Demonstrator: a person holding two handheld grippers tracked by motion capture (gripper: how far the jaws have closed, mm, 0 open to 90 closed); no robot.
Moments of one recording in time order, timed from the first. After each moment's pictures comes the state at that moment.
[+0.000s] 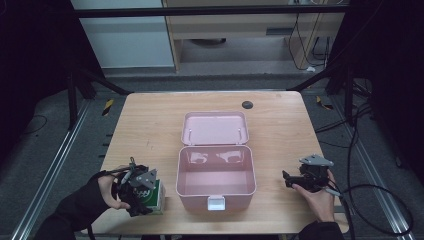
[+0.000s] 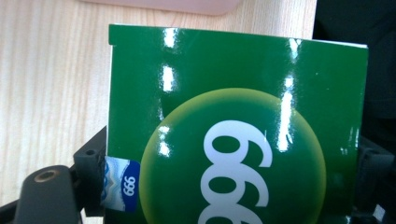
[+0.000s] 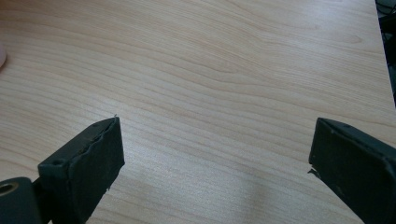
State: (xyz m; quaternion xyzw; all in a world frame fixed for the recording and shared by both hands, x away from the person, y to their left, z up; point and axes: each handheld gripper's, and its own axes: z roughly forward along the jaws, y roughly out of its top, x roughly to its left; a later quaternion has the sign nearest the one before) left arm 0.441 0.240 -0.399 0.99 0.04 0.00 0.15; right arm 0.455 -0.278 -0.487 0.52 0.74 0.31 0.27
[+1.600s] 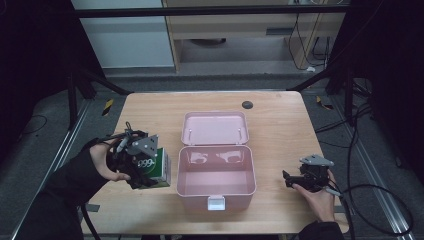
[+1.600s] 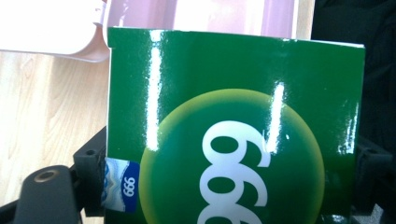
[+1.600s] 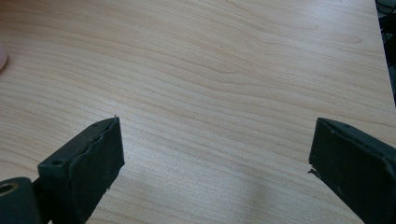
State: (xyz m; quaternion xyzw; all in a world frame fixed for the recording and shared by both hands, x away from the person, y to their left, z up) left arm 0.462 0.211 -0.294 0.98 0.04 0.05 0.18; right arm 0.455 -0.278 -0.487 0.52 0.74 0.32 0.27
